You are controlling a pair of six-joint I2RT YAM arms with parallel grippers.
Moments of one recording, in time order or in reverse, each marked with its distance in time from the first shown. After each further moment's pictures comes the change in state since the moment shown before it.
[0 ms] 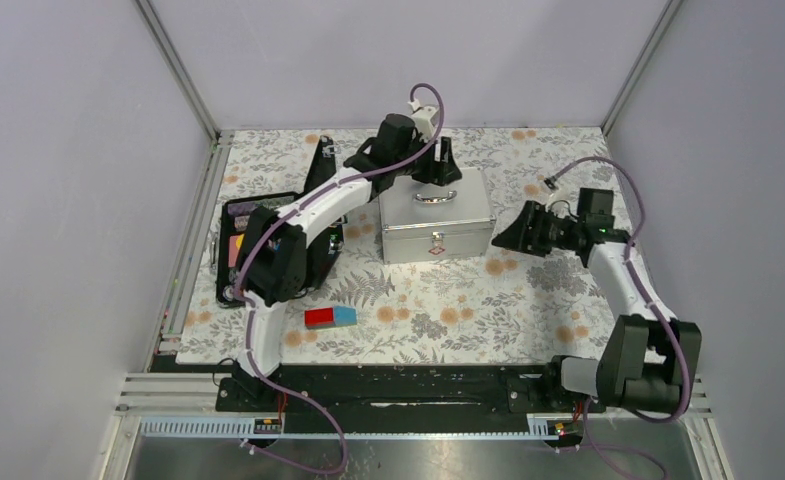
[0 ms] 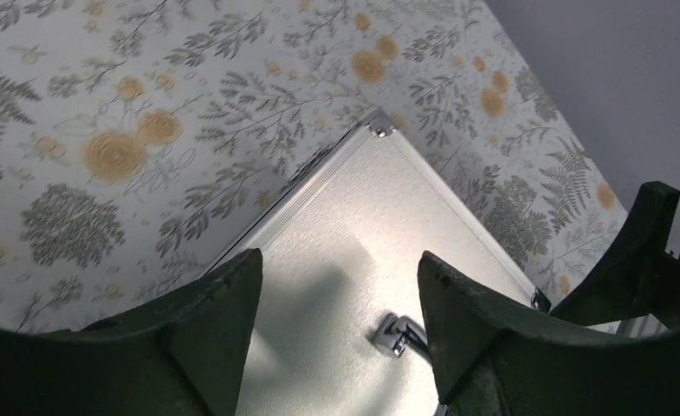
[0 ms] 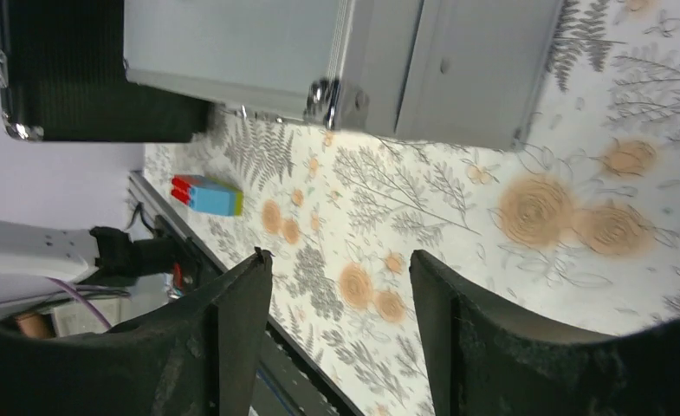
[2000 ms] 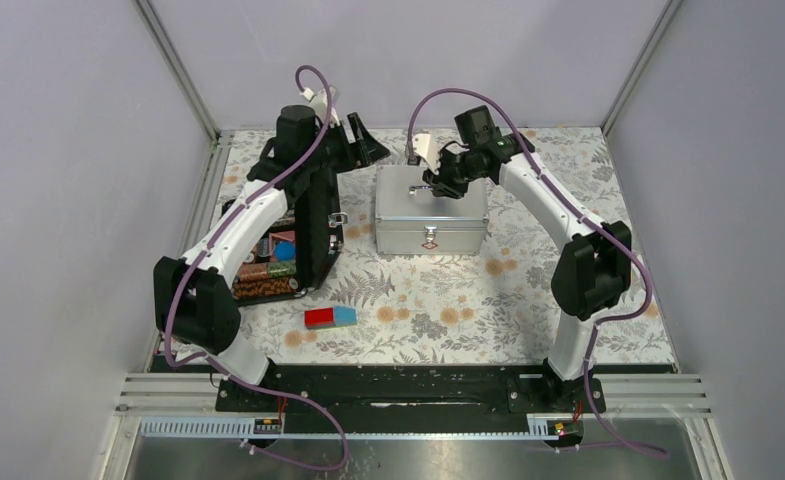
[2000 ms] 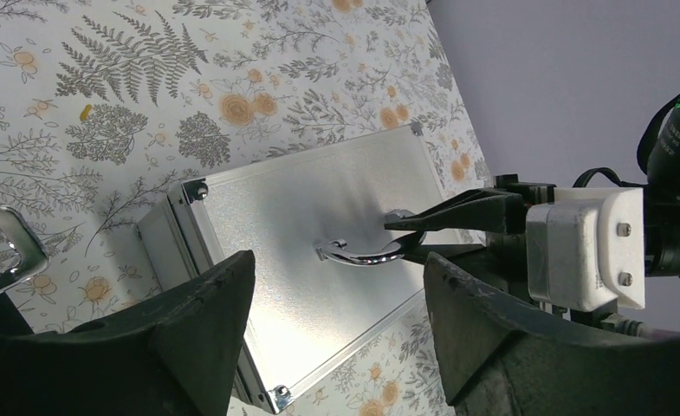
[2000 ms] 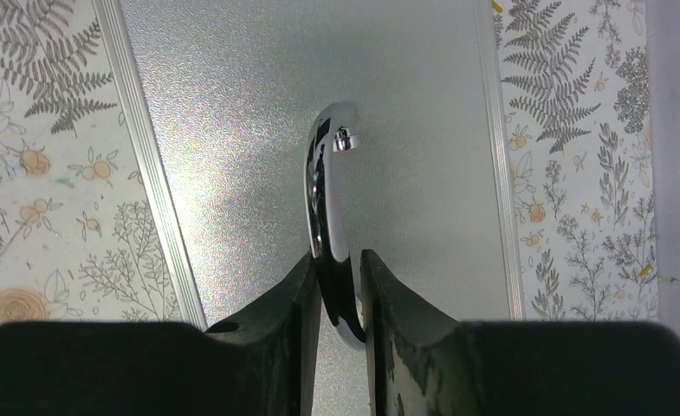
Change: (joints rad) left arm 0.280 -0.472 -0.354 -0.003 0.091 -0.223; right arm 0.533 0.555 0.932 -0.497 0.417 -1.164
